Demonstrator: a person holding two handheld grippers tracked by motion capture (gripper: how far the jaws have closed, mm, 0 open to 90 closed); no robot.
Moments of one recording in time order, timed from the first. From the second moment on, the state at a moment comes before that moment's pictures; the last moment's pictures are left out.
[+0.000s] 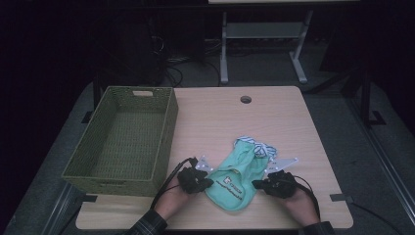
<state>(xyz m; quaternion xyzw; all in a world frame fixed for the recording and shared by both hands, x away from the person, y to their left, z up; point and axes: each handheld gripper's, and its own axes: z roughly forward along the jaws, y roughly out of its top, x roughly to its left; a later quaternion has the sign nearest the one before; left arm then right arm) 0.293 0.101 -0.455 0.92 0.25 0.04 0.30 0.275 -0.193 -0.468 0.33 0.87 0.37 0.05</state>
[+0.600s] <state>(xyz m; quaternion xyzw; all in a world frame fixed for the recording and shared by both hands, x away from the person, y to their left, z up) 0.311 0.094 -0.421 0.90 0.23 0.05 0.36 0.271 -0.202 -0.468 0.32 0.87 0.37 0.04</state>
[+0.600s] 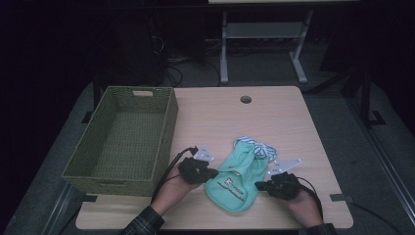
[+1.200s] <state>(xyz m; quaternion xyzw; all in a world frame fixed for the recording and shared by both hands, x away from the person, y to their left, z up) 0.355 0.054 -0.449 0.92 0.19 0.05 0.34 0.272 -0.203 -0.469 0.32 0.87 0.37 0.04</state>
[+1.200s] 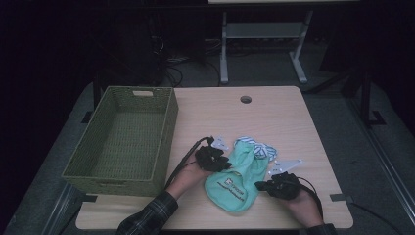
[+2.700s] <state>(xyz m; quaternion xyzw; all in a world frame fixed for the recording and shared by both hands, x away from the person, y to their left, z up) 0.362 0.074 -0.446 0.91 0.23 0.09 0.33 0.271 -0.202 -0.468 0.32 0.87 0.37 0.05</state>
